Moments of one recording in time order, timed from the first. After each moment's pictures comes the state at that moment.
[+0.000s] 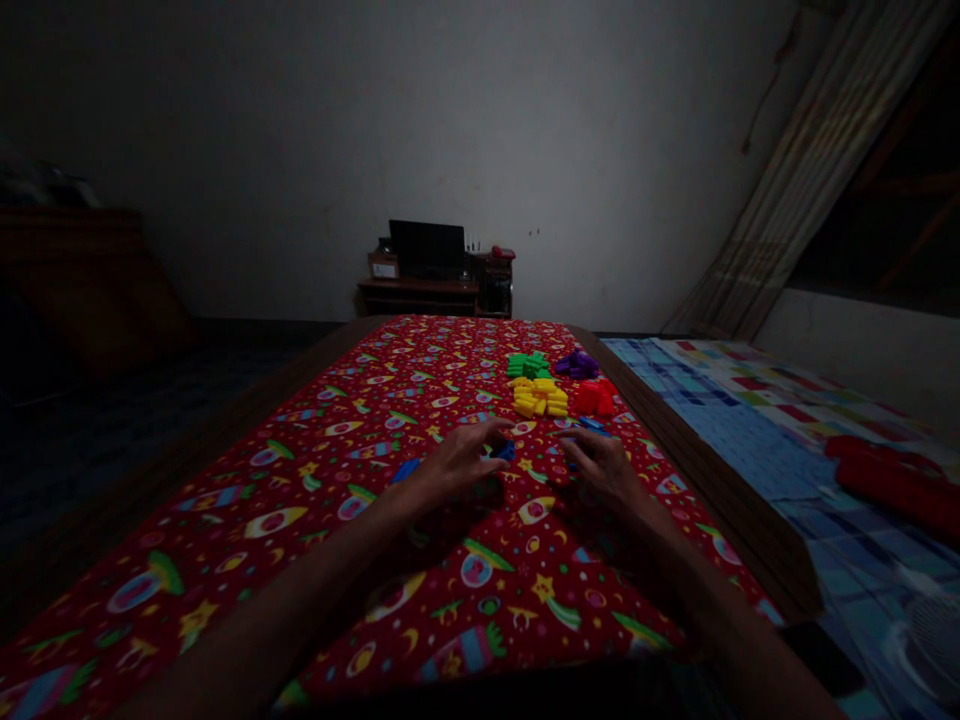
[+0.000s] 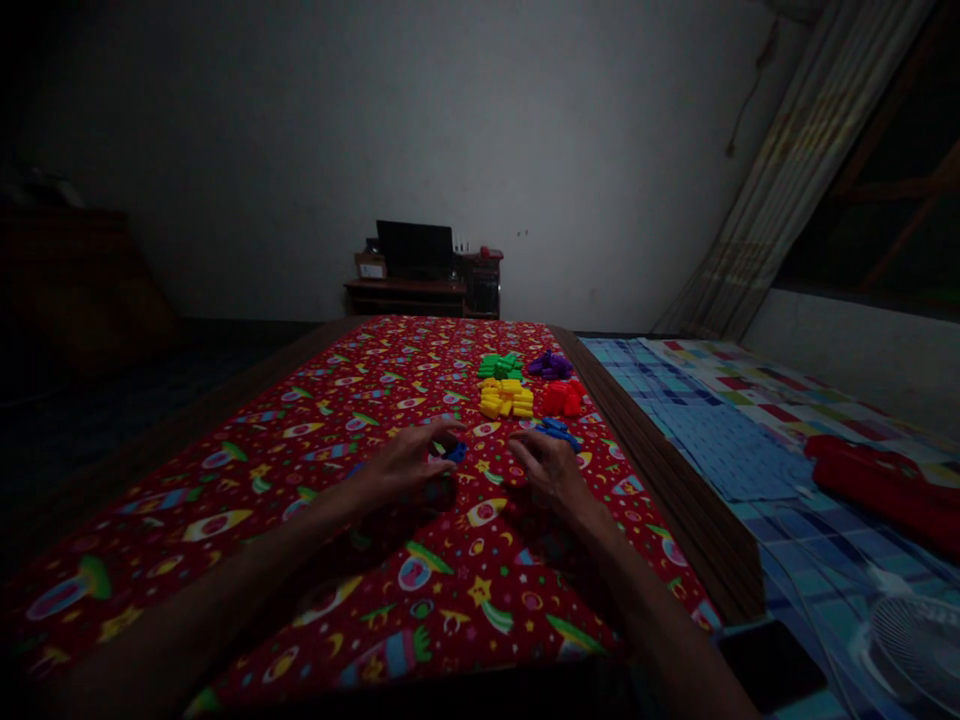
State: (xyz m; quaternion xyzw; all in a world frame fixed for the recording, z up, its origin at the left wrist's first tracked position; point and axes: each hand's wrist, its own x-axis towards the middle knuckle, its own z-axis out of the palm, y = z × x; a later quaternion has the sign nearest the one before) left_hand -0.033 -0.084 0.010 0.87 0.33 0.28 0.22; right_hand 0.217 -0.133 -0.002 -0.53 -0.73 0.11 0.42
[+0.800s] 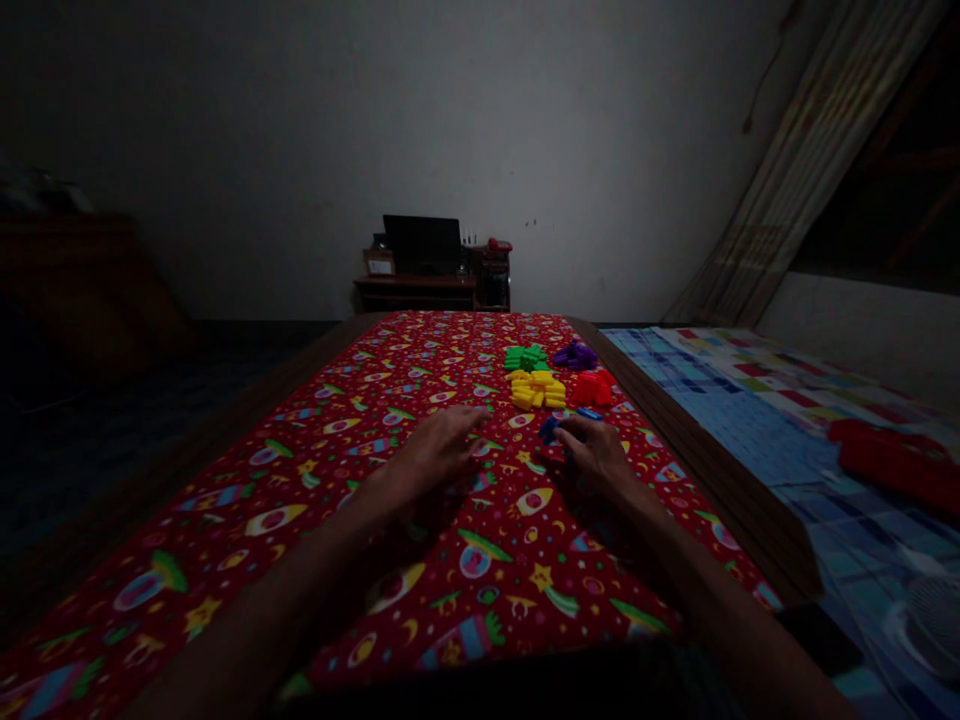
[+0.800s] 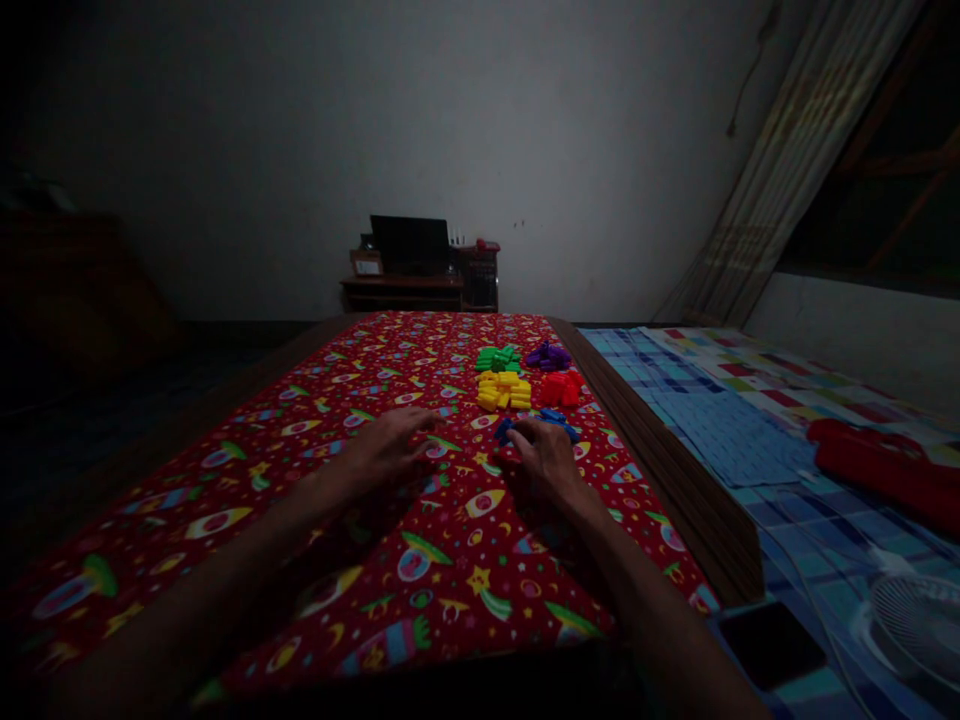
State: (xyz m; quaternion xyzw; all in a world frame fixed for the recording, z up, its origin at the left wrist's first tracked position) left_hand -0.050 -0.086 0.024 0.88 0.41 0.23 0.09; right_hand 0.211 -0.123 -0.006 -0.57 -0.71 0.10 0.41
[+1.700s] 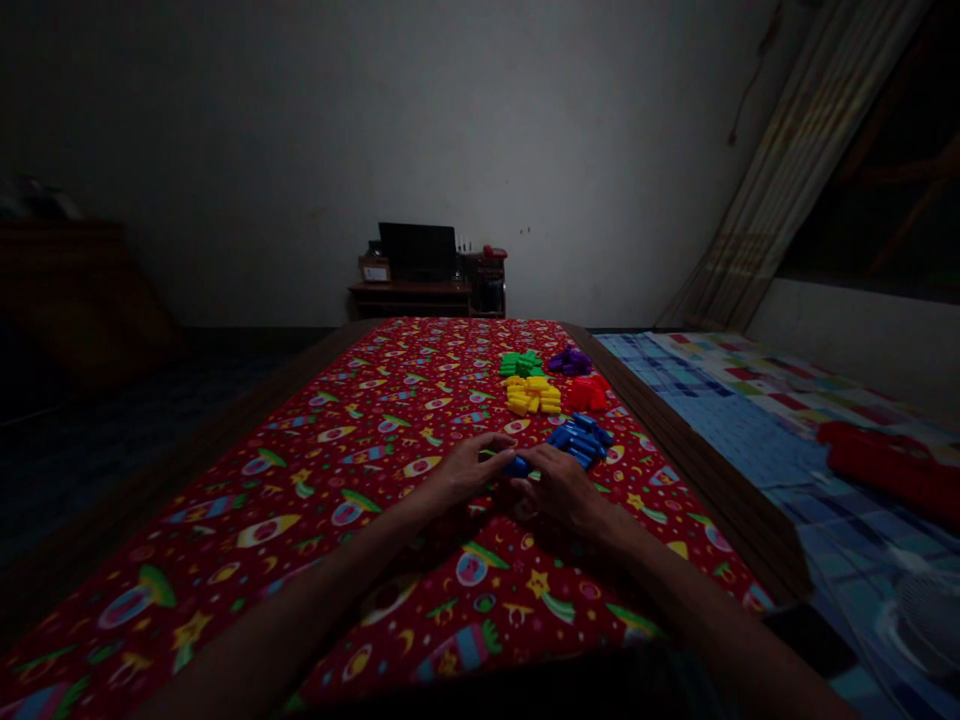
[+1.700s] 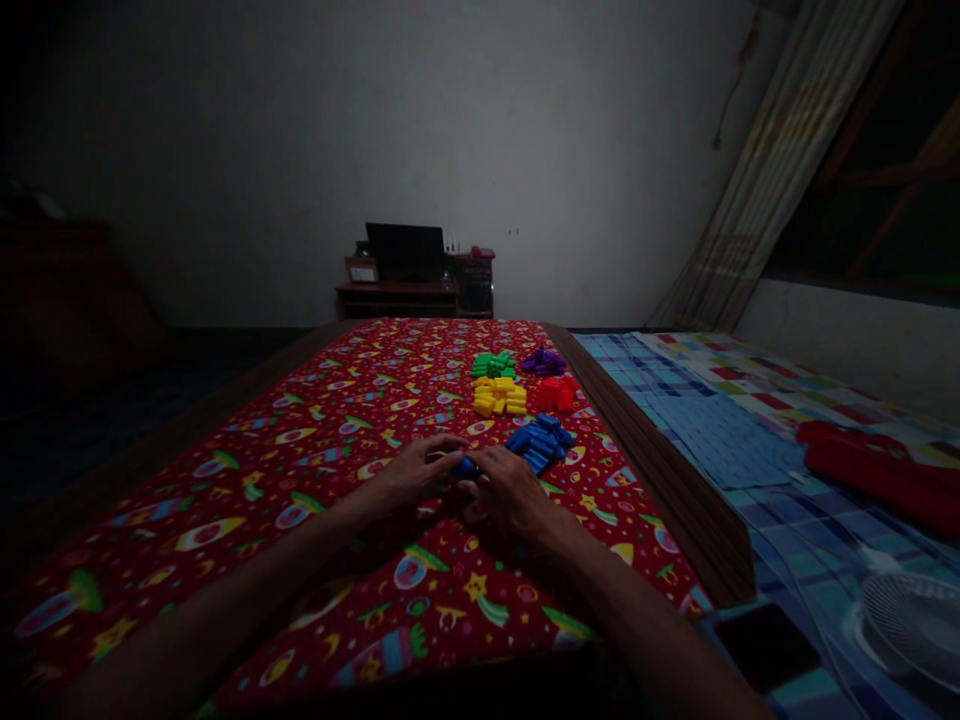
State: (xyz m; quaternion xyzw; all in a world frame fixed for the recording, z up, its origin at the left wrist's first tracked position) left_hand -0.004 -0.091 -0.010 0.71 0.38 0.34 0.49; right_hand 0.179 -0.134 -0.028 -0.43 -0.84 -0.01 0.32
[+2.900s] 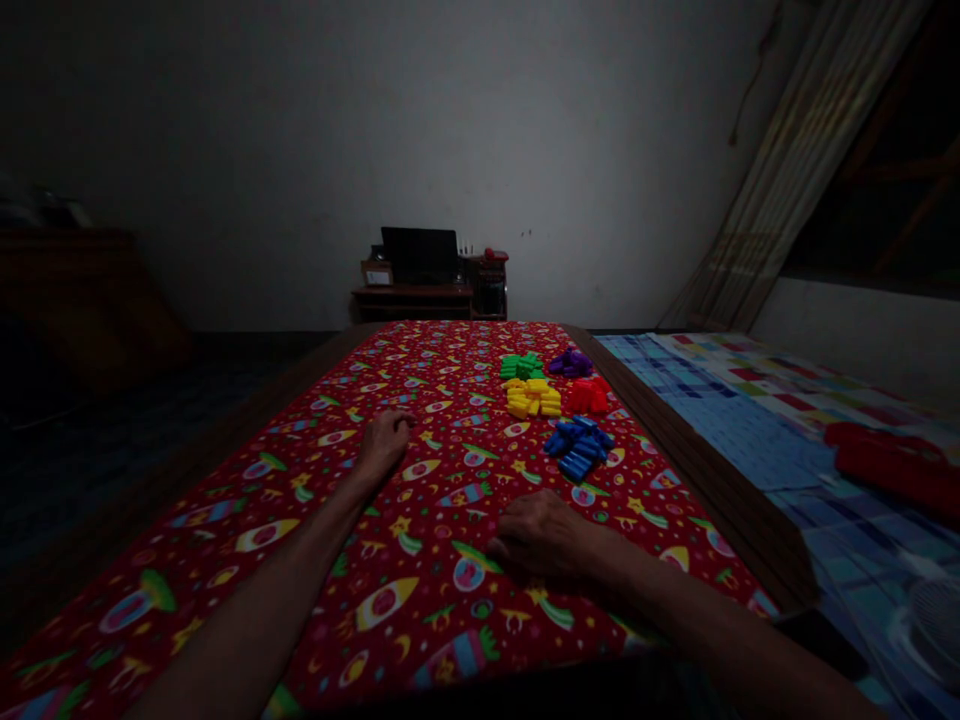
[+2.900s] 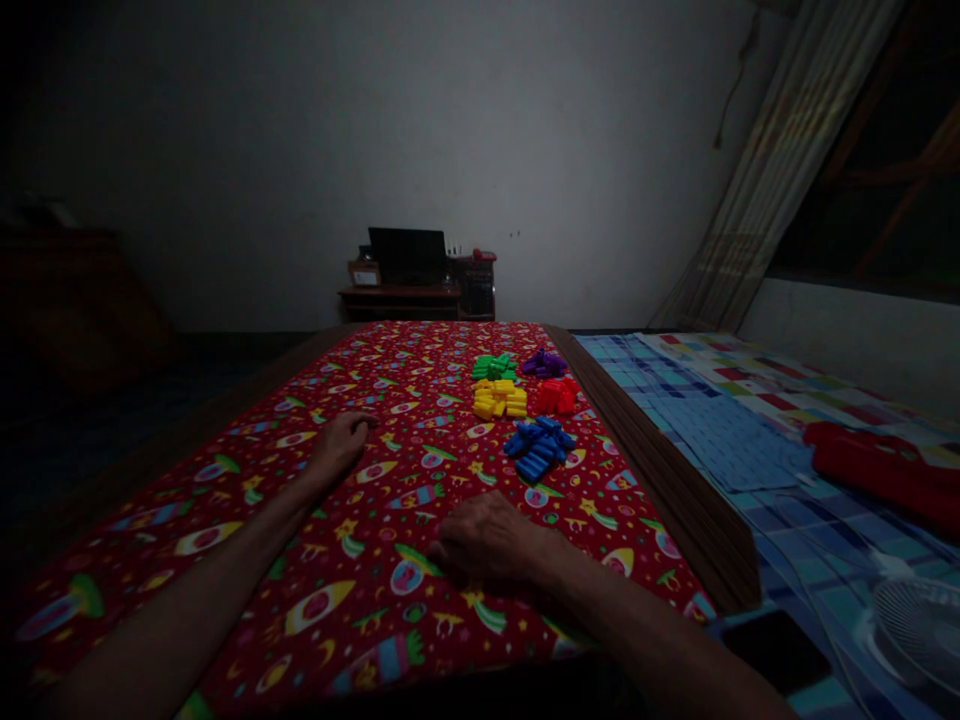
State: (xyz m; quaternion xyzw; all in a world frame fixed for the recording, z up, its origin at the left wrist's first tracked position) left_hand -0.111 -0.014 -0.022 0.73 0.60 0.31 0.04; right_hand 0.162 -0.160 -0.037 -0.29 -0.93 -0.05 0.19
